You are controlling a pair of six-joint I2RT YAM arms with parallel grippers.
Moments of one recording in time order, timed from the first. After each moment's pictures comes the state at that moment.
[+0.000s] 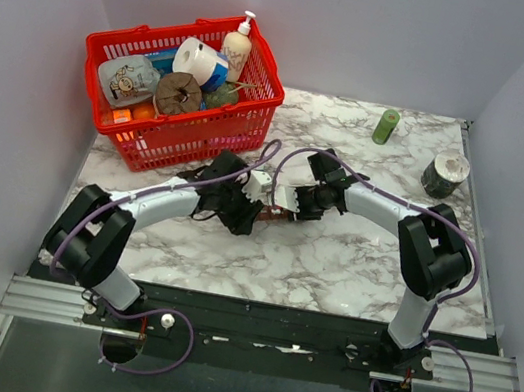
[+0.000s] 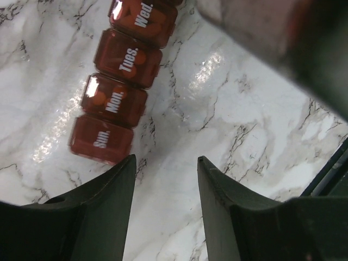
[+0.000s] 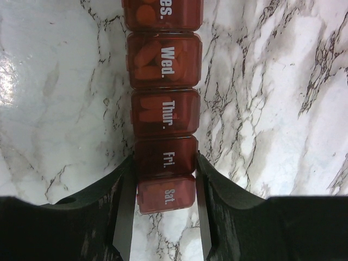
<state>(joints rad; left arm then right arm) -0.55 1.53 0.87 -0.32 0.40 0.13 0.58 1.87 1.19 -0.43 -0.36 -1.34</state>
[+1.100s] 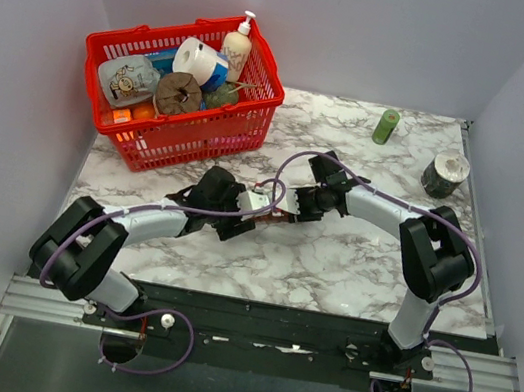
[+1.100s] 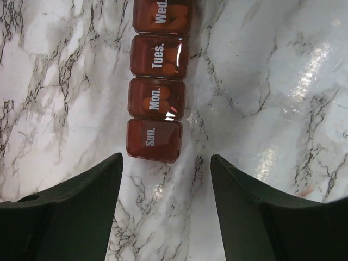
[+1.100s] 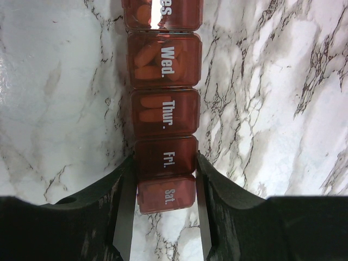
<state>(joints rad) -0.57 1.43 0.62 0.02 0.28 0.55 0.58 1.85 1.16 -0.39 -0.36 -1.35</state>
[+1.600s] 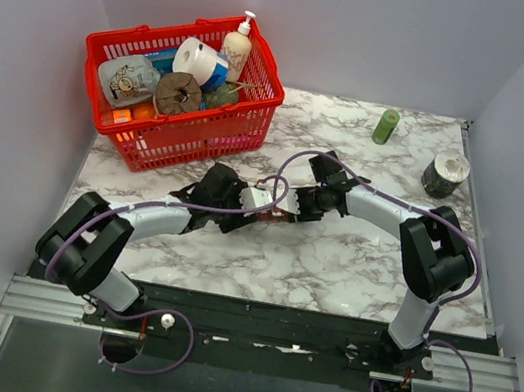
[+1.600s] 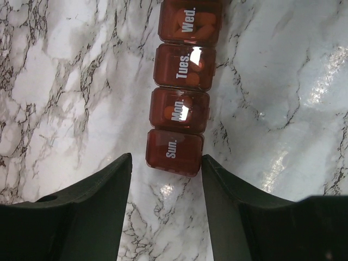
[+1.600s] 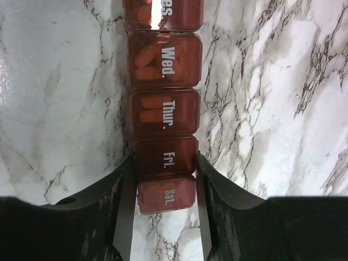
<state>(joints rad) -0.57 1.47 0.65 0.05 0.23 0.55 0.58 1.85 1.16 -0.39 -0.36 -1.35</state>
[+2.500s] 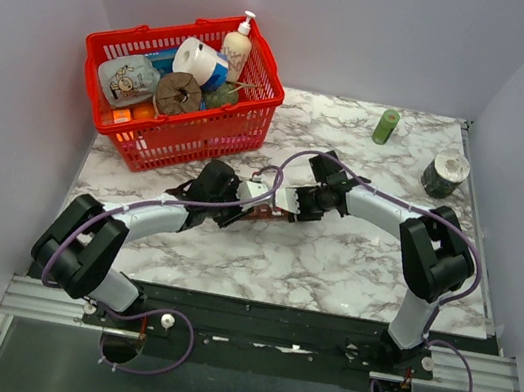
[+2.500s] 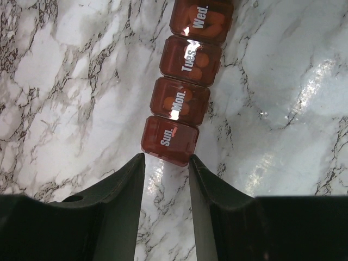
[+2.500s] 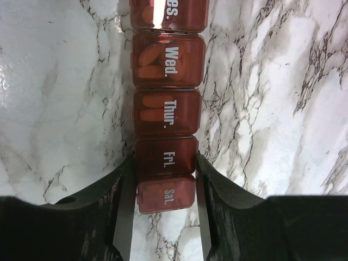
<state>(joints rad) -0.54 1.44 0.67 0.02 0.24 0.48 0.58 1.85 1.16 -0.39 -0.36 -1.34</state>
